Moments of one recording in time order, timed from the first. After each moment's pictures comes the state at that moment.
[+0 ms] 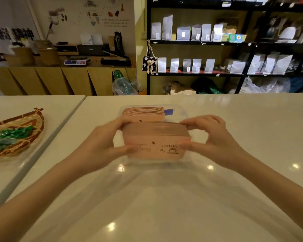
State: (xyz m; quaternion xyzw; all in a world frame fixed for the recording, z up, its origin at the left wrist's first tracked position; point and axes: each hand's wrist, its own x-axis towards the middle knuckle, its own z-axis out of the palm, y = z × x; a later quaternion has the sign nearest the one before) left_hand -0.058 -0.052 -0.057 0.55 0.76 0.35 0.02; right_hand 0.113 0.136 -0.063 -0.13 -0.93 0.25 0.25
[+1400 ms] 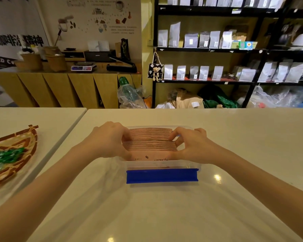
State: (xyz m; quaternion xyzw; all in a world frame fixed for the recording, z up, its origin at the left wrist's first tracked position) left_hand -0.134 0.028 -0.035 0.44 0.89 0.08 0.09; right_hand 0.003 0.185 -0.059 -0.21 -0.95 0.22 0.03
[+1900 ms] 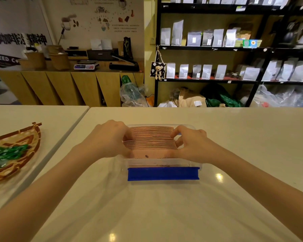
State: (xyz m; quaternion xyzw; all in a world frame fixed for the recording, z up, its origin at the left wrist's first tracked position) left_hand -0.127 0.026 -0.033 0.44 0.89 0.04 0.06; right_hand 0.001 0.177 -0.058 -0.25 -0.94 0.23 0.02
